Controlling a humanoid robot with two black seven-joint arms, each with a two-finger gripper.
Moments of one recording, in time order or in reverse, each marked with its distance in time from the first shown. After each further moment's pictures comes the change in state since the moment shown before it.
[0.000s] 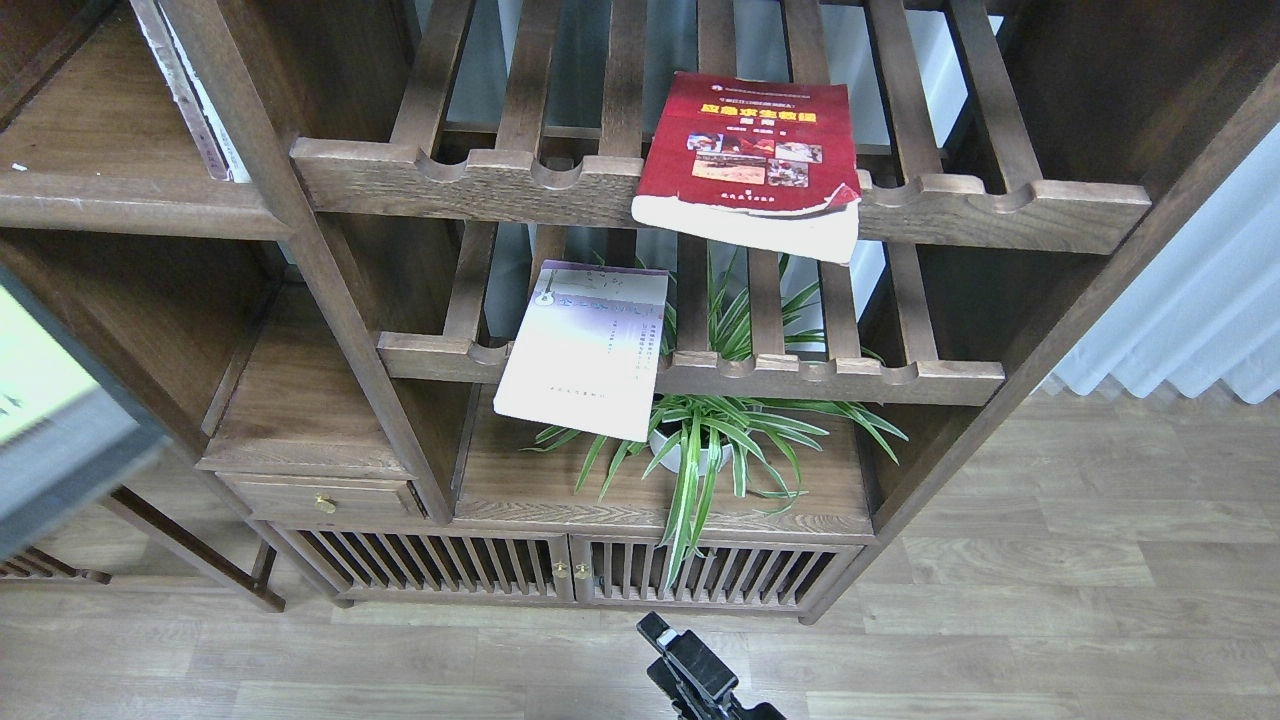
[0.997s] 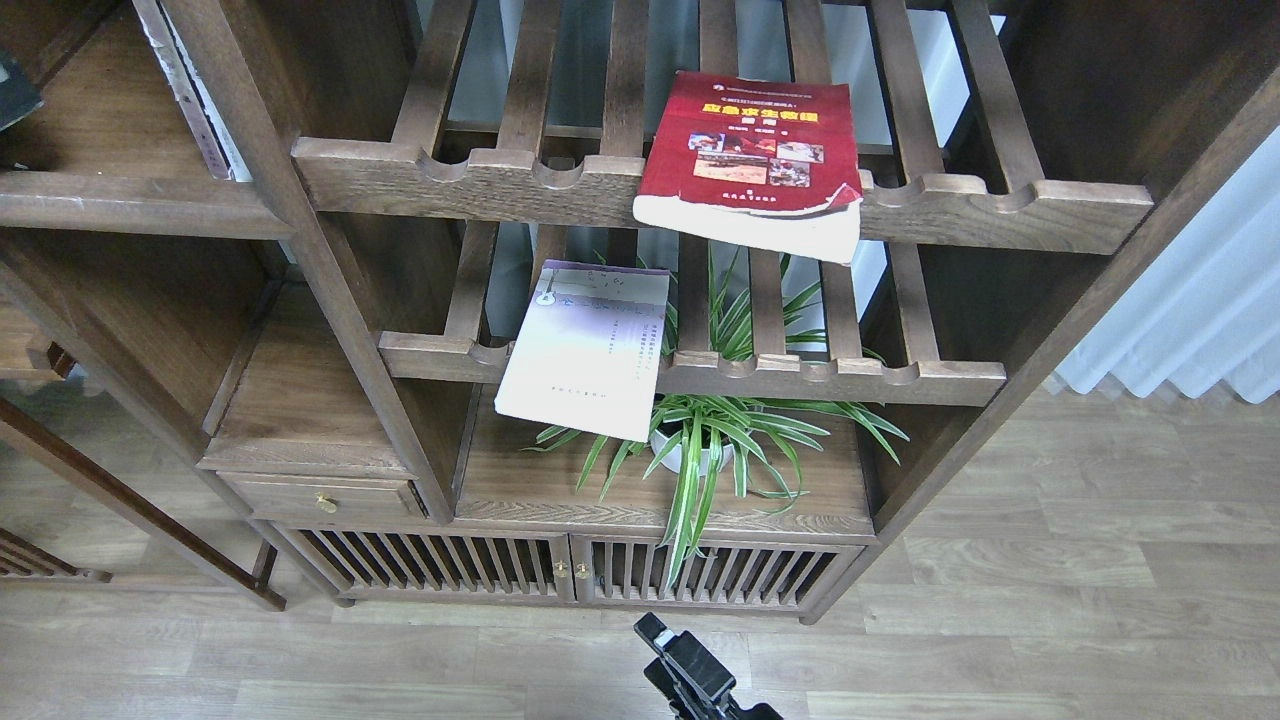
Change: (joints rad) left arm -0.797 -0.051 0.029 0.095 0.669 0.000 0.034; right arm 0.000 0.000 0.001 0.007 0.001 0.000 0.000
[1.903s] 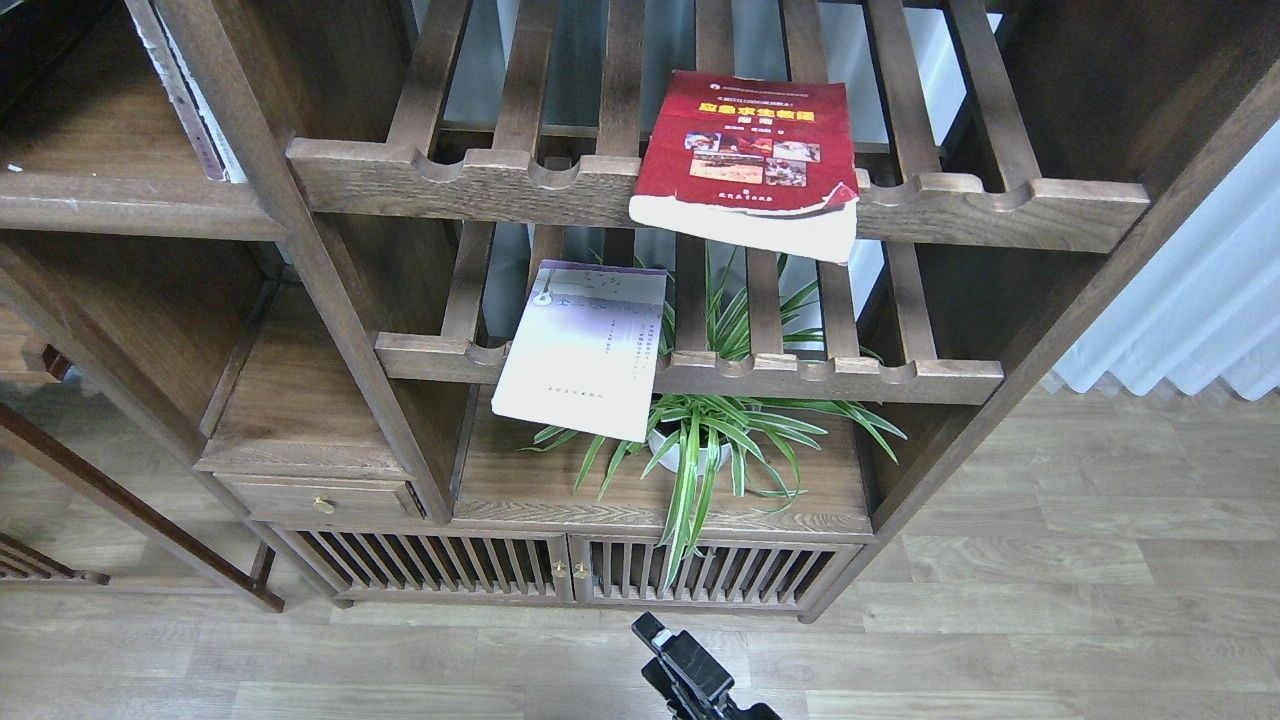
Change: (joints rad) left arm -0.441 -0.056 0.285 0.395 0.140 0.000 -0.124; right arm 0.000 0.000 -0.006 0.004 0.003 0.000 0.011
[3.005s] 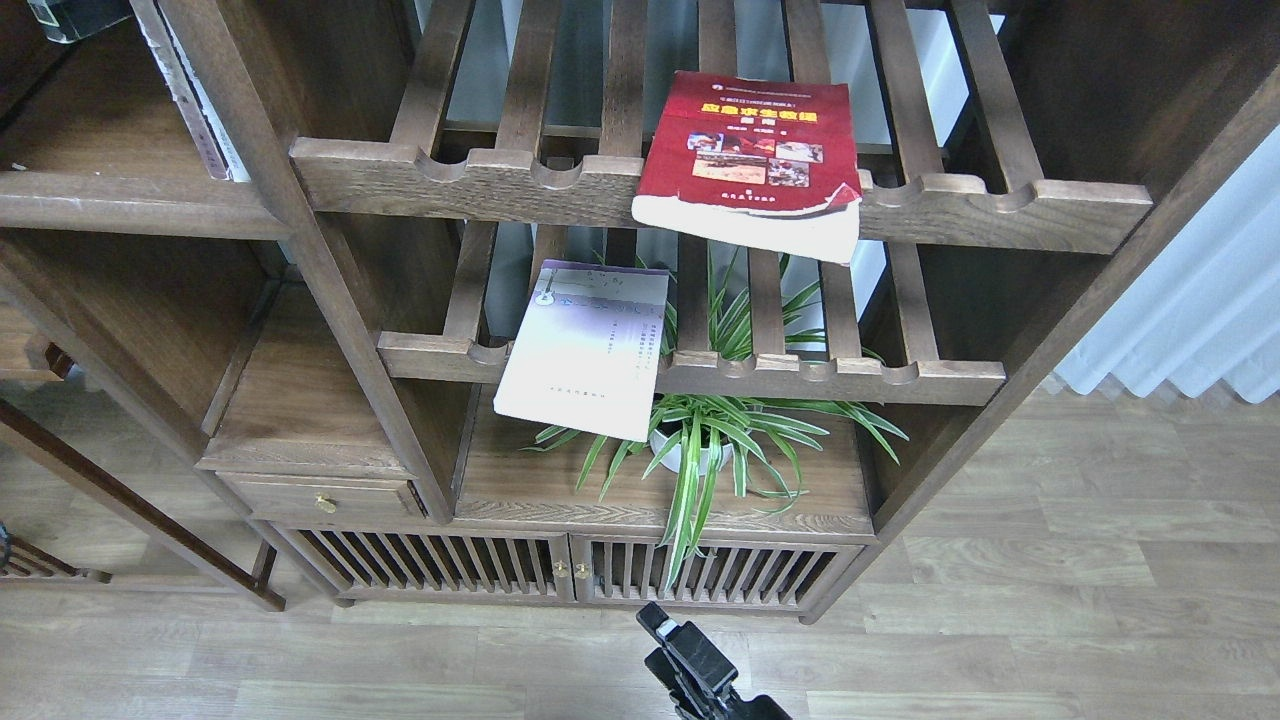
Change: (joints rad) left arm 0.007 -0.037 0.117 0.081 -0.053 0.000 -0.065; right arm 0.005 0.000 0.010 0.012 0.004 0.000 0.003
